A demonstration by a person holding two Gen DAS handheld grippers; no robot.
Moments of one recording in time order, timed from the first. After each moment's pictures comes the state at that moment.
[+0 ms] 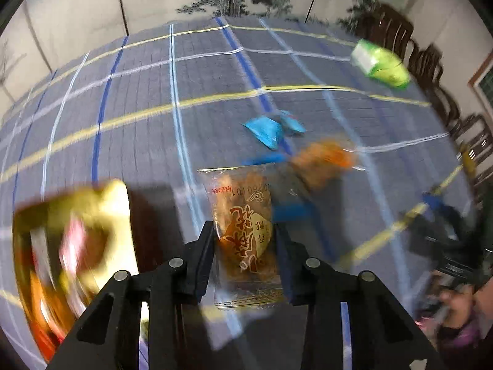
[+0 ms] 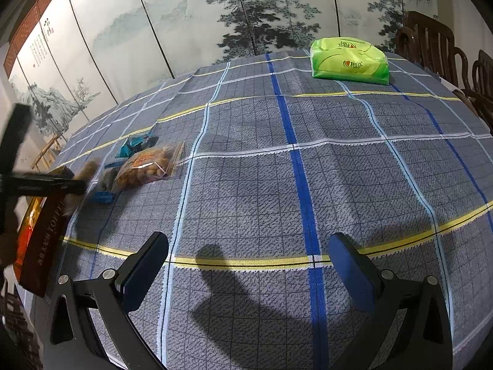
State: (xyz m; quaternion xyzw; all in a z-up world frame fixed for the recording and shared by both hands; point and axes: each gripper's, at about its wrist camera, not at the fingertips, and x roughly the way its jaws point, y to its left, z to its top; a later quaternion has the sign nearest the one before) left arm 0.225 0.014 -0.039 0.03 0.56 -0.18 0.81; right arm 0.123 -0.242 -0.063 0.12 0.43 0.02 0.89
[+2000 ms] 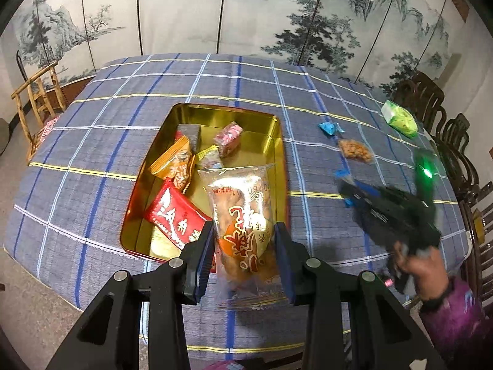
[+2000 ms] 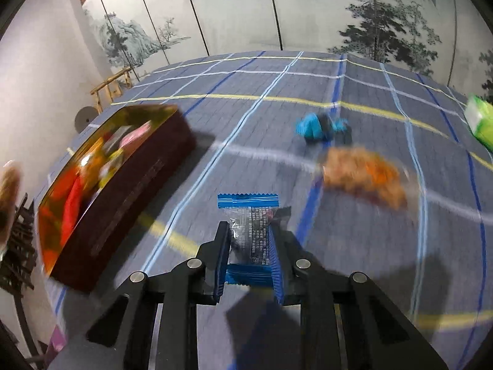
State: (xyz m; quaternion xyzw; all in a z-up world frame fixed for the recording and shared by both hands) left arm 0.056 0.150 0.024 -0.06 0.48 -0.05 0.87; right arm 0.155 -0.066 -0.056 0.02 0.45 0.21 0.87
